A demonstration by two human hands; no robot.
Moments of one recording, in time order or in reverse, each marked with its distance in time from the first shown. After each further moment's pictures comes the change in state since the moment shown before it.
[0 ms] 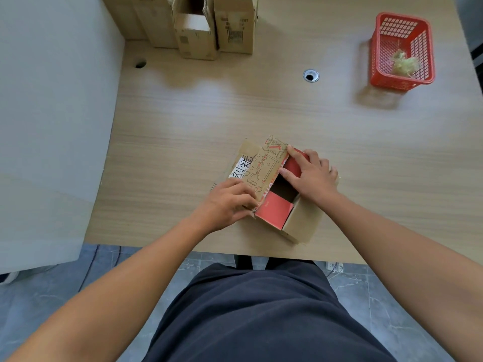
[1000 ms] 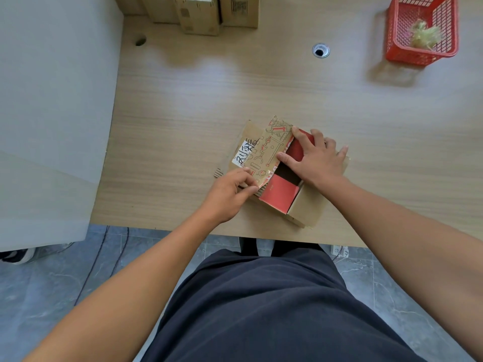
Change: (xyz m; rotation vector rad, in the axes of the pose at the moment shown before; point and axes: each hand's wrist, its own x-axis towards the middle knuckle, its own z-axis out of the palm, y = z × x) left_hand -0.011 0.029 0.014 -0.460 0.088 -0.613; right_hand -0.005 -0.006 0.010 -0.062 0.055 -0.009
